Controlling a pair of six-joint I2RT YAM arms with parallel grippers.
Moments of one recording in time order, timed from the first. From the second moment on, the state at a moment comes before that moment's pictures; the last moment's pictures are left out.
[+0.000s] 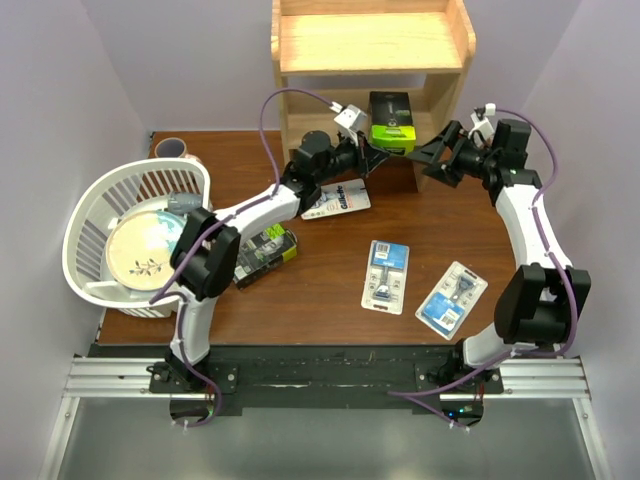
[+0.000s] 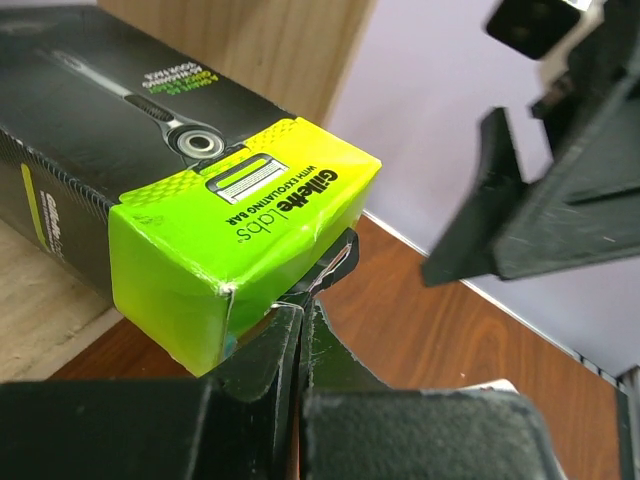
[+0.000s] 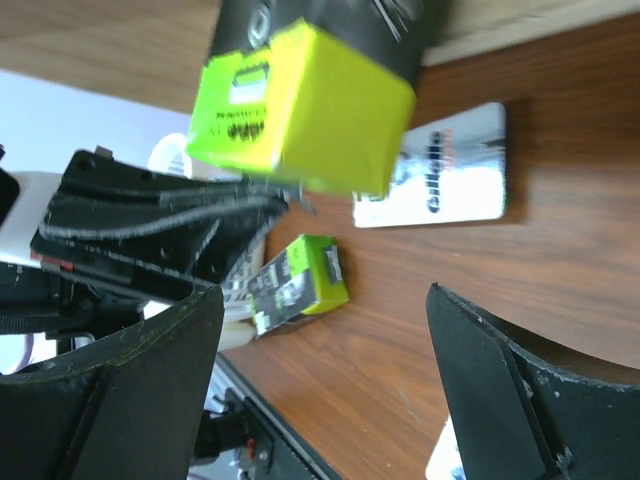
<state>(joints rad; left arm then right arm) -0.64 2.06 1.63 0.49 0.36 -0.36 -0.11 1.55 1.37 -0.33 -0.78 0.63</state>
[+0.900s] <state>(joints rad) -0.67 2.29 1.92 0.54 0.54 -0.29 -0.24 1.44 1.20 -0.38 -0.77 0.60</state>
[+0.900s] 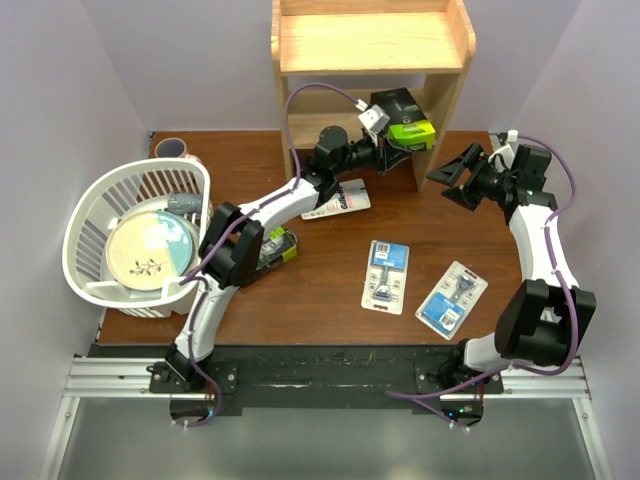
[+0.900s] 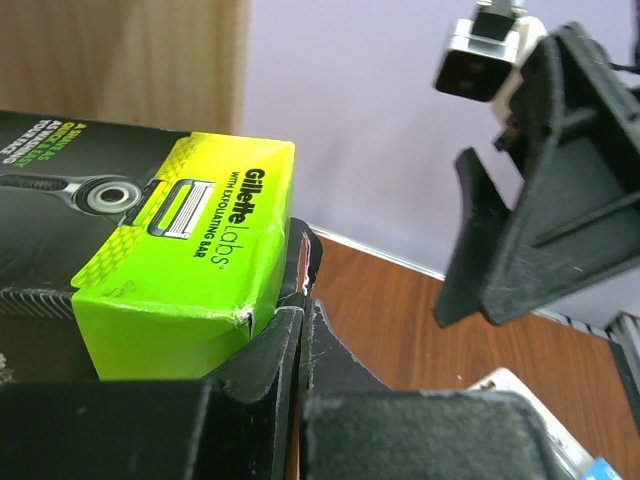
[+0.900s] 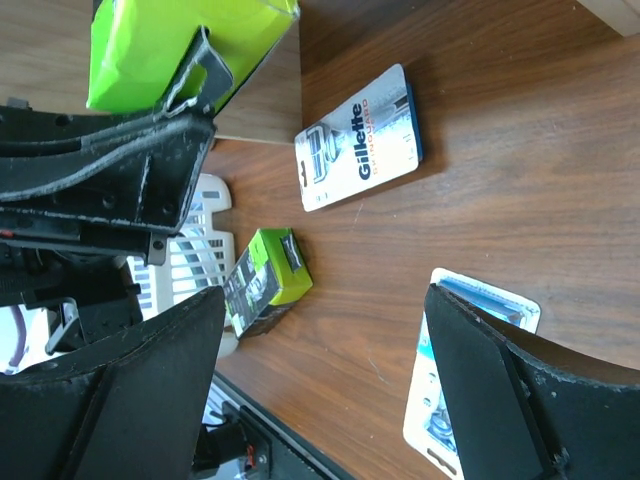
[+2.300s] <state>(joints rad) -0.64 2.57 2.32 0.47 0.60 -0.21 -0.28 1.44 1.17 -0.38 -0.75 0.59</state>
